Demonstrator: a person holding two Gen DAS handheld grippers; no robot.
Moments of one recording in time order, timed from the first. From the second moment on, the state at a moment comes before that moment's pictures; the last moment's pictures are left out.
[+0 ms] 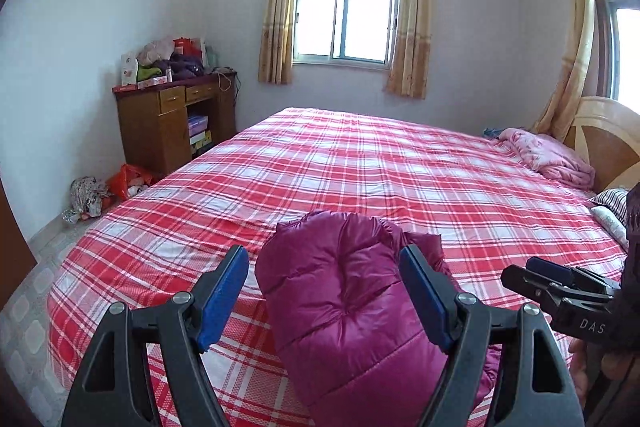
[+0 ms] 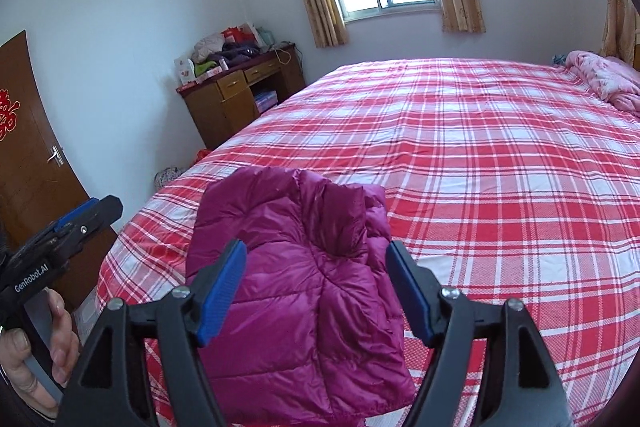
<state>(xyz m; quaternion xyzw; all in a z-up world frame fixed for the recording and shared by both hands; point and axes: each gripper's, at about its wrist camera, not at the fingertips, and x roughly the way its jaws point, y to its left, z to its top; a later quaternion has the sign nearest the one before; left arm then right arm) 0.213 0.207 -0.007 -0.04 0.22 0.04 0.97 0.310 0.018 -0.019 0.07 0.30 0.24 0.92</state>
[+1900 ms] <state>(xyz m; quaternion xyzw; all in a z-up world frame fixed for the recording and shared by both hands) 0.200 0.200 0.003 -0.03 0.20 0.04 0.98 0.286 0.018 -0.009 0.07 0.28 0.24 0.93</state>
